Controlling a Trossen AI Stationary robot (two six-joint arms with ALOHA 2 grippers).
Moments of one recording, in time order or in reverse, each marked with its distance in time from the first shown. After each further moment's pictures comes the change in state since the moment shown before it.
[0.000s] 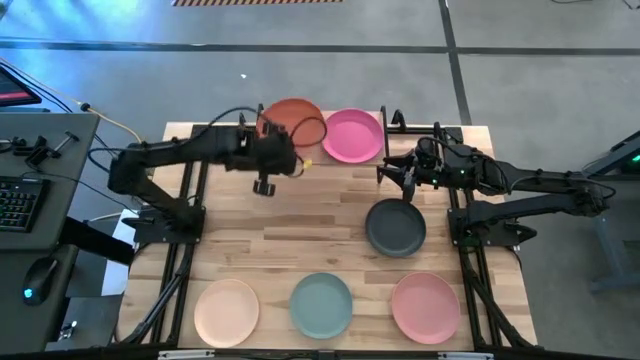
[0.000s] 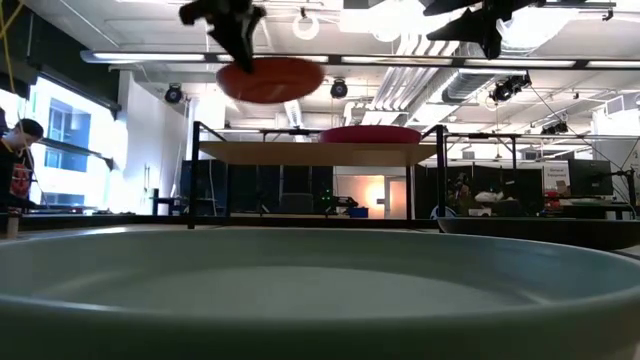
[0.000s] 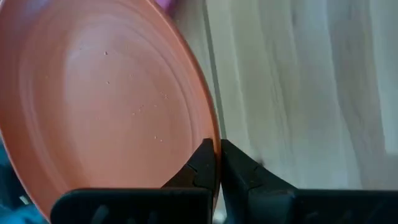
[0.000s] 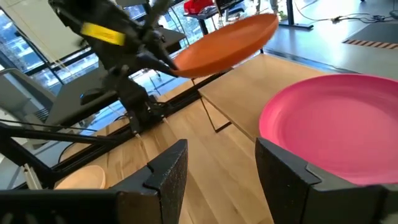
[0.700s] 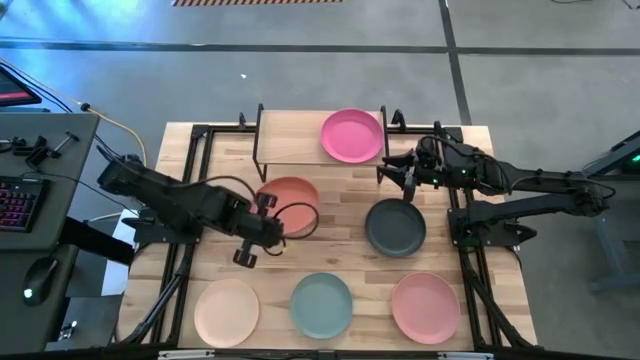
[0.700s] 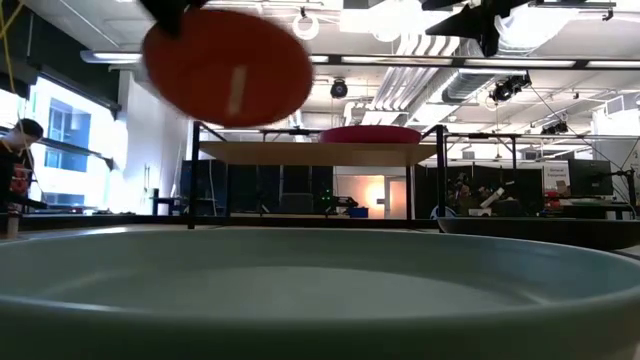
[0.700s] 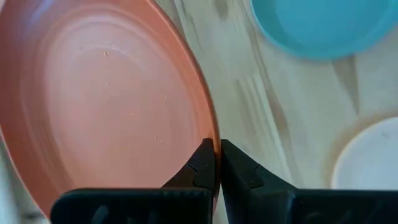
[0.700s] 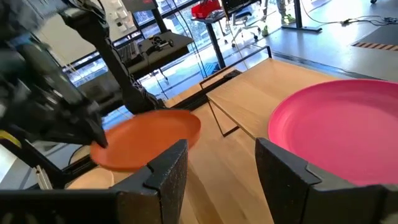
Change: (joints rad) left arm -0.501 -0.049 -0.141 0.011 0.174 -0.437; right arm 0.000 0.000 0.000 0.025 -0.023 0.000
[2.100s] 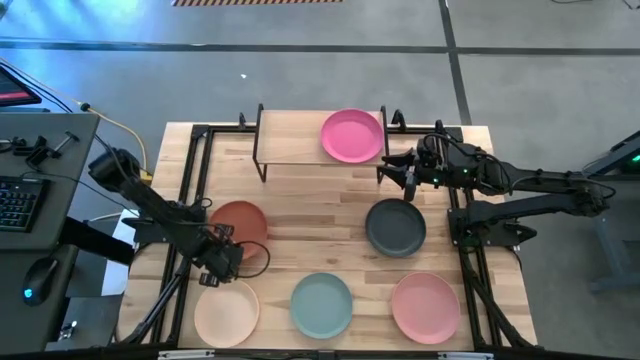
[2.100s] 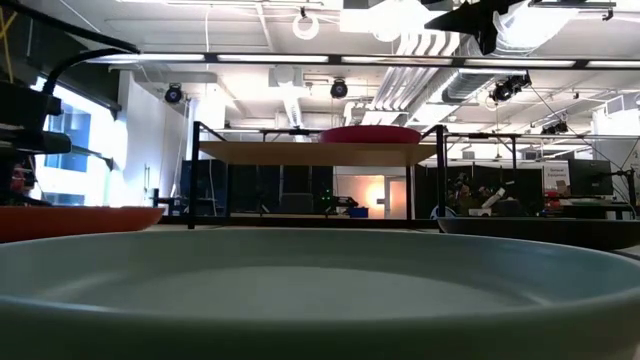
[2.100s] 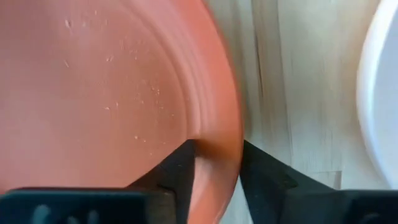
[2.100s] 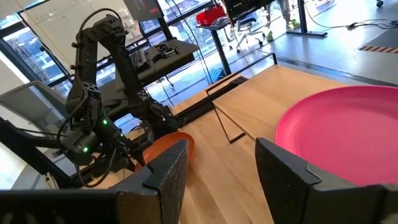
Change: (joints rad) left arm -0.360 -0.159 -0.857 0.395 0.139 -0.565; right arm 0.000 0.000 0.000 0.037 -0.010 0.012
